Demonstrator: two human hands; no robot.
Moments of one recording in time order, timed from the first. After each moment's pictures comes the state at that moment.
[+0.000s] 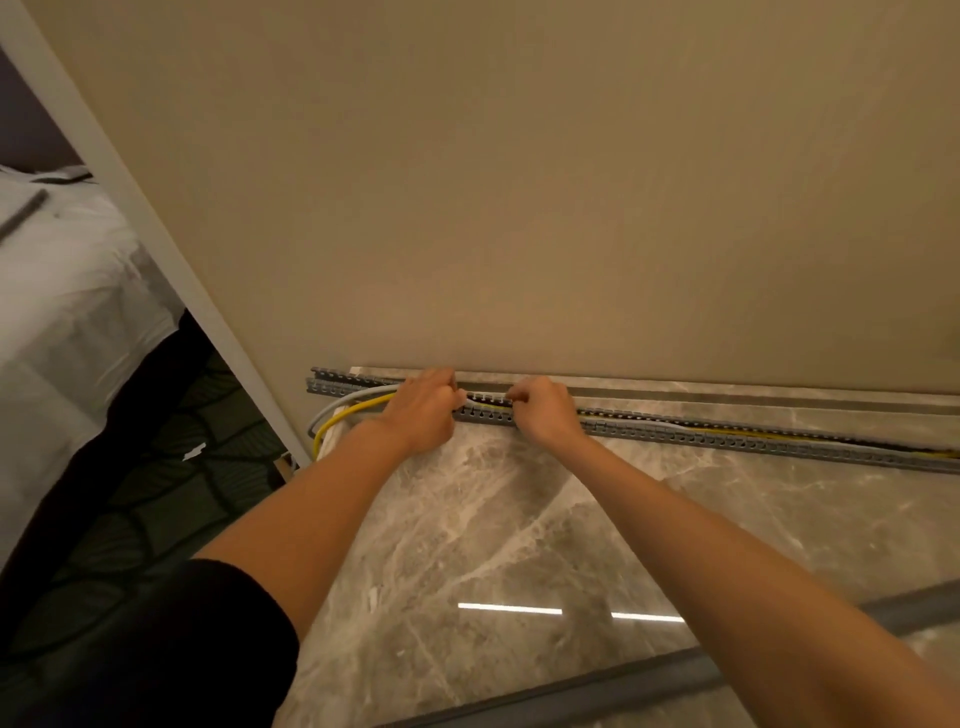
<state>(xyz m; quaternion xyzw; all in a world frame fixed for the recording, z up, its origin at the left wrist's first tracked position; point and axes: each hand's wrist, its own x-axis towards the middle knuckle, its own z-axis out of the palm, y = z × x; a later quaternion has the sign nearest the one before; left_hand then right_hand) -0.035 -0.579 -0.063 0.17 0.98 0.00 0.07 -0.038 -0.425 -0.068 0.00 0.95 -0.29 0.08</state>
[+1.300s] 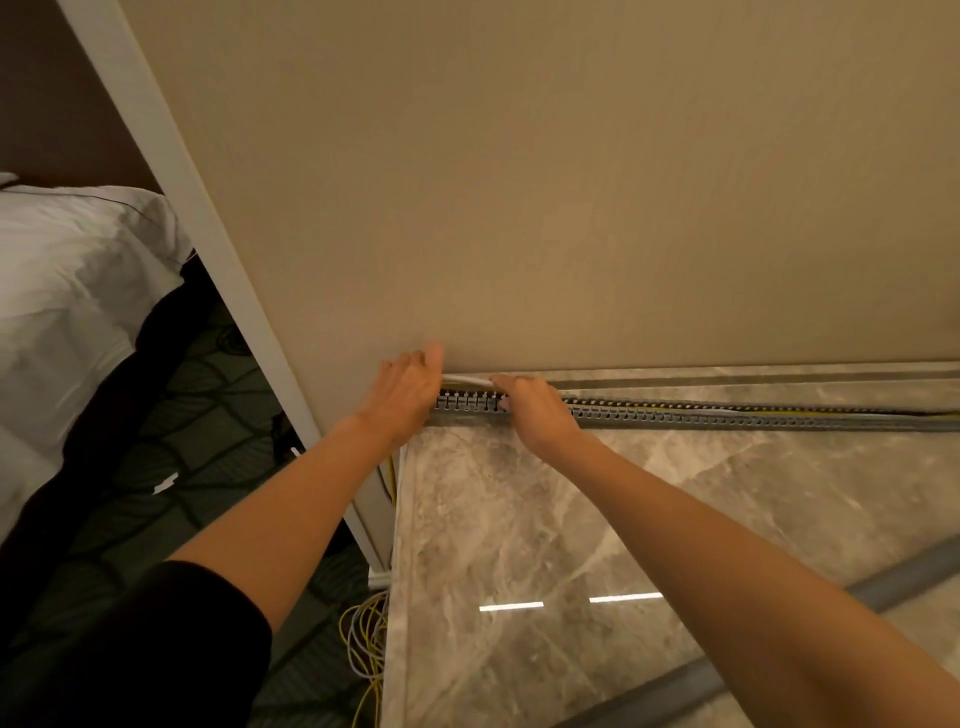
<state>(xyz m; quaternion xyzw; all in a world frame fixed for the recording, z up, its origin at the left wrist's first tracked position) -0.044 -0.678 -0.054 0.15 0.99 -0.02 -0.01 -0.028 -0.521 -0.061 -0.08 0.98 -0.15 0.06</state>
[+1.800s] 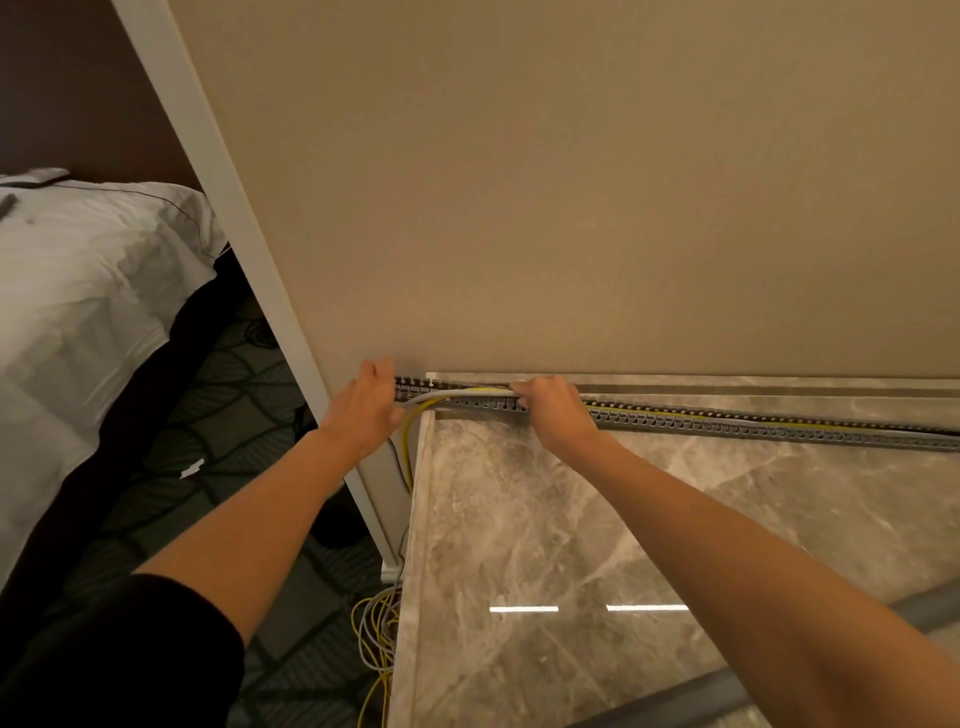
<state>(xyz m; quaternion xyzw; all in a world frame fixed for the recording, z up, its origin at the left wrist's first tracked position) -0.035 -0.733 -0.073 0.04 0.99 0.11 0.03 -0.038 -0.520 -0.068 -0.08 0.99 -0.12 0.07</state>
